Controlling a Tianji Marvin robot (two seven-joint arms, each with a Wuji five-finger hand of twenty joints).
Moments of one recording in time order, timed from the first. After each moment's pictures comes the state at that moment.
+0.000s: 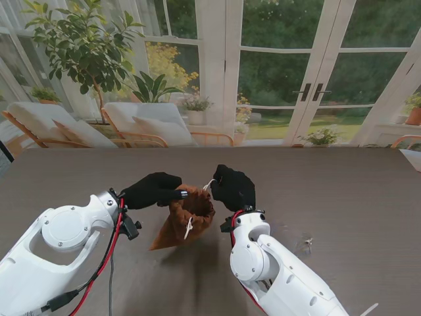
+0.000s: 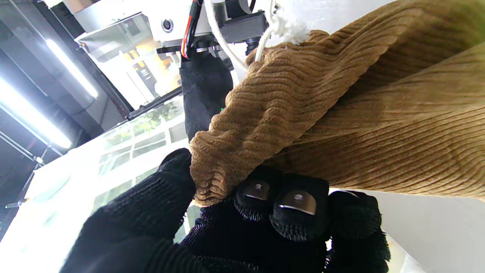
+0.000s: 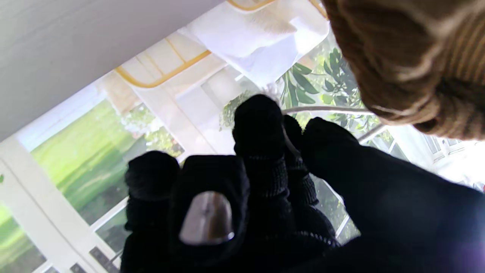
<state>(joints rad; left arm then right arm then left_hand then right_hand) 1.49 -1.05 -1.31 -1.75 -0.04 -0.06 -0.48 -1.31 -1.29 0.83 -1.42 -0.52 0.15 -0.62 0.83 -0.31 0.66 -0.24 0.77 0.30 1.13 1.03 1.06 0.26 1.17 1.52 0.95 0.31 1.55 1.07 0.43 0.42 1.49 1.13 0.58 -0.54 1.16 -0.29 0.75 0.10 1.28 0.37 1.35 0.00 0.81 0.82 1.31 0.03 1.53 0.90 0.66 0.24 1.57 0.82</state>
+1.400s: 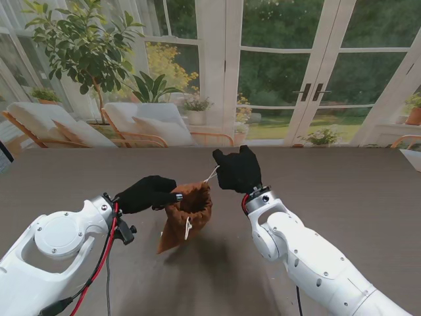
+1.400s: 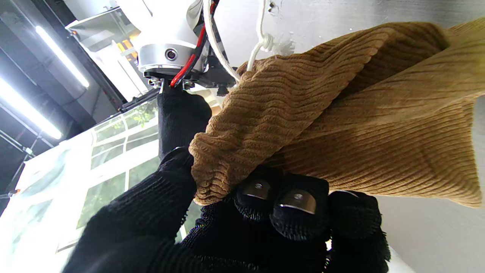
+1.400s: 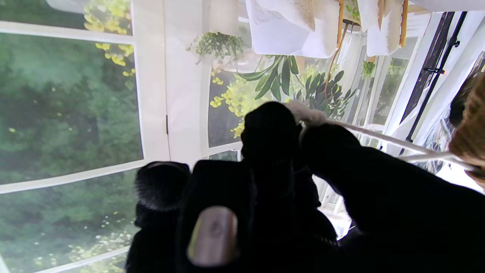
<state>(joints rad) 1.55 -1.05 -1.36 -1.79 -0.03 -0.03 -0.47 -1.13 -1.16 0.75 -1.32 -1.07 0.12 -0.64 0.84 -0.31 0.63 -0.24 0.76 0.31 1.12 1.03 1.05 0.27 1.16 1.52 0.94 0.31 1.55 1.07 0.43 0.42 1.49 1.13 0.58 -0.54 1.16 -0.32 0.71 0.07 1.33 0.38 1.36 -0.06 0.90 0.80 1.31 -0.05 1.59 0.94 0.66 0.11 1.68 0.80</state>
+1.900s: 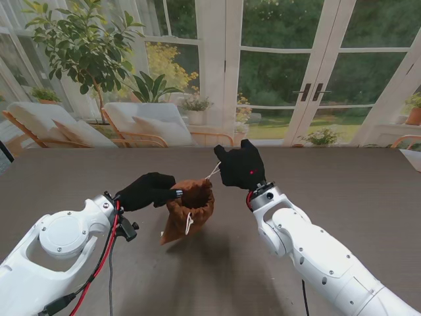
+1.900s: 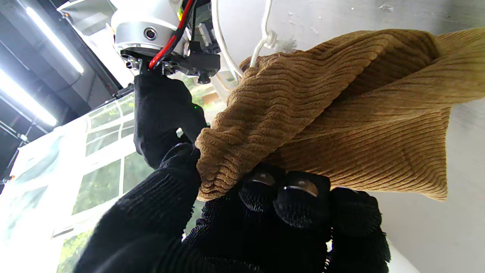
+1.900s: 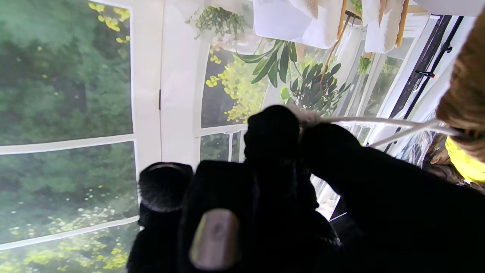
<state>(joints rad) 1.53 -1.06 -1.34 -1.76 -0.03 -0.03 -0.41 -1.12 -1.13 0.77 -1.34 -1.15 0.09 -0.66 0.91 -0.31 0.52 -0.22 0.76 0.32 1.07 0.96 1.03 0.29 1.07 1.46 0.91 0.34 1.47 1.01 0.41 0.43 1.45 1.12 0.58 -0.54 1.16 -0.32 0.69 0.10 1.37 0.41 1.36 -0.08 0.93 0.80 1.31 -0.07 1.60 0.96 0.66 0.08 1.70 0.80</state>
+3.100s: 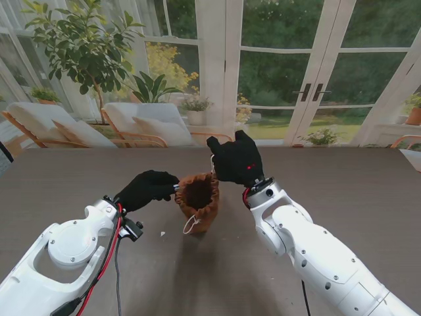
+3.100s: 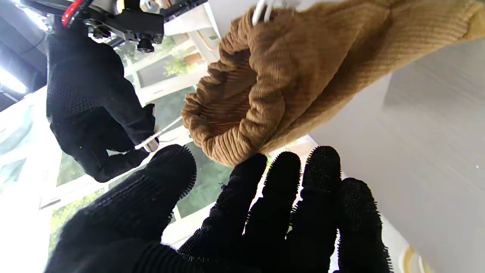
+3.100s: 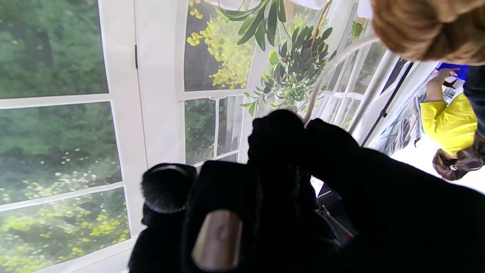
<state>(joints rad) 1.59 -1.09 -1.34 -1.81 0.07 0.03 -0.22 -1.16 -1.13 0.81 -1.48 -1.18 0.07 -0.64 0.75 -0.35 0.68 -0.12 0.74 0.38 0.37 0.55 0.83 0.42 0.33 0.79 0.62 0.48 0.71 0.74 0.15 0.47 1.22 0.82 0.58 -0.54 1.18 -0.34 0.66 0.10 1.40 0.43 1.37 -0.11 0.96 0.79 1.31 -0.10 1.60 0.97 0.66 0.03 1.71 0.80</state>
